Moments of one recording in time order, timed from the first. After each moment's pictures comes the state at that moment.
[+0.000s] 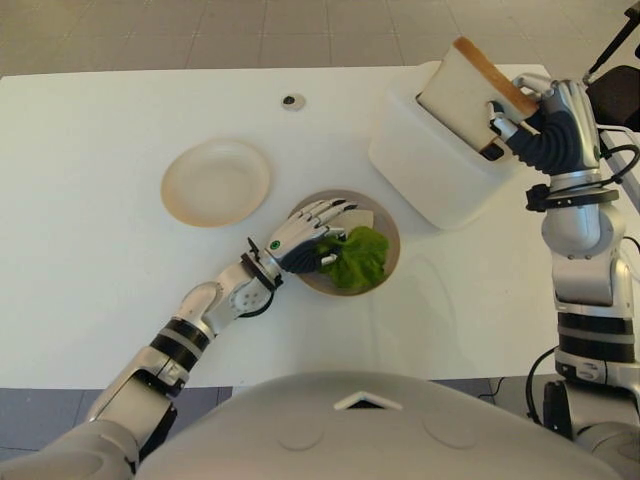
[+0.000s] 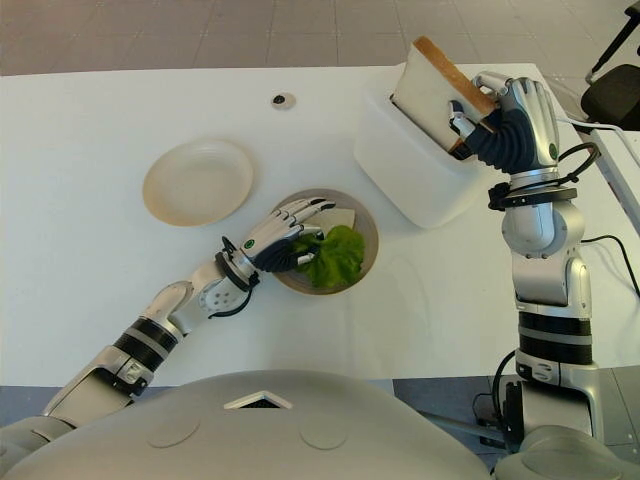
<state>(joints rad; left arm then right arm) -0.08 0.38 -0.51 0.23 0.75 -0.59 0.22 -0.08 -0.57 -0.19 -0.16 -0.47 -0.26 -0.04</state>
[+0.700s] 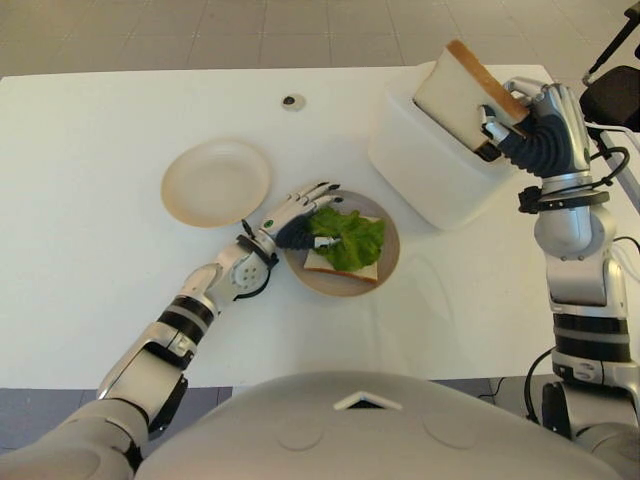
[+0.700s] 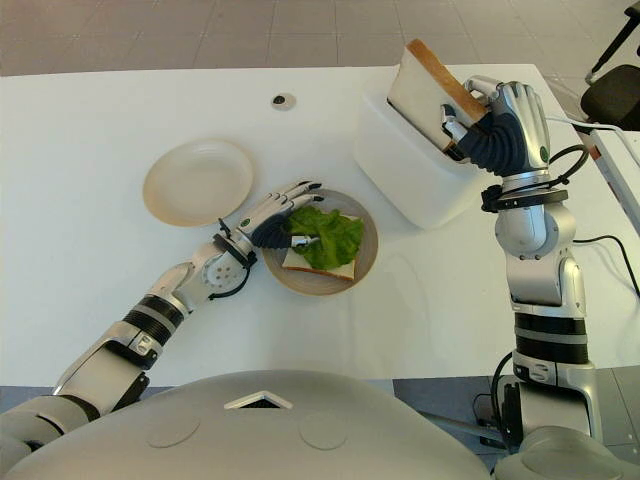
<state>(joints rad) -0.22 0.34 -0.51 0.46 0.73 -0.55 0.18 -0.07 -0.56 -0.18 -0.17 -0.47 -0.27 -0.07</state>
